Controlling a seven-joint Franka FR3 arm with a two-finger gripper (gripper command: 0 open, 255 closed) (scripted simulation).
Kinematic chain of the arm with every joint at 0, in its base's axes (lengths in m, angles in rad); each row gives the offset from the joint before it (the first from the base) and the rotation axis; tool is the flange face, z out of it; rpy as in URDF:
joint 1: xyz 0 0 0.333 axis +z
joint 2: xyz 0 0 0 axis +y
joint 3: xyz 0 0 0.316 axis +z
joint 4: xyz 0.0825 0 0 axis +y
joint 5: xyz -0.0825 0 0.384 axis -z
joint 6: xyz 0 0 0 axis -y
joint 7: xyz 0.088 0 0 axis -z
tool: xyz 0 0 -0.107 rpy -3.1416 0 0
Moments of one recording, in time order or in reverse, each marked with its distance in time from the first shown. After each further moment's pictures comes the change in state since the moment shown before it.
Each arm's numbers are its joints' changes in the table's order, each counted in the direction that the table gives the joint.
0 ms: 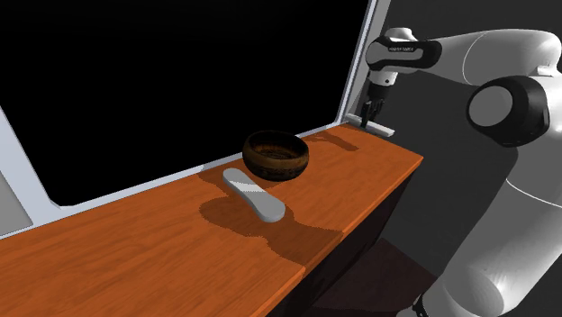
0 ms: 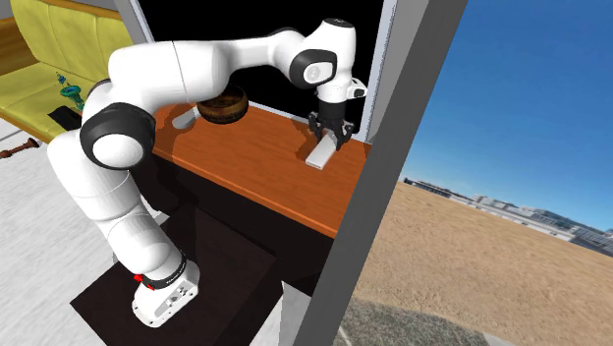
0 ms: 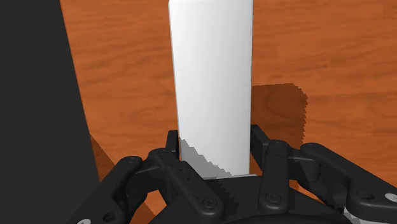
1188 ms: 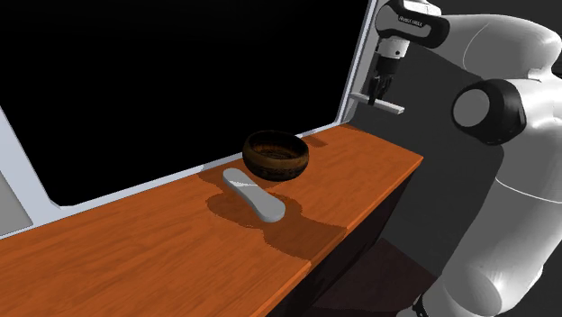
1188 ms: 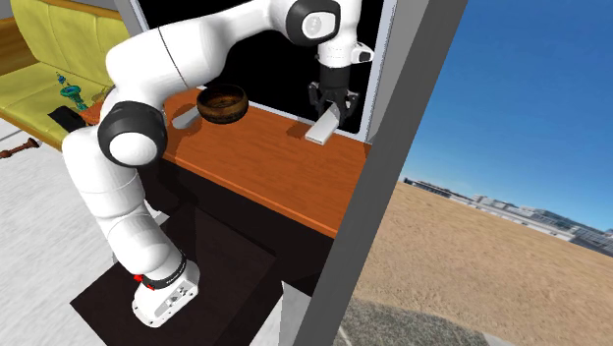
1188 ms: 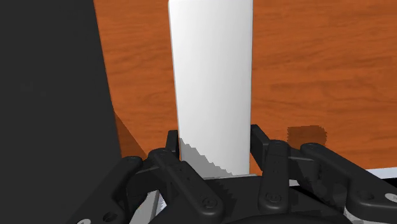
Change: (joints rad) arm -0.024 0.080 -0.009 -0.344 -0.030 -0.269 -0.018
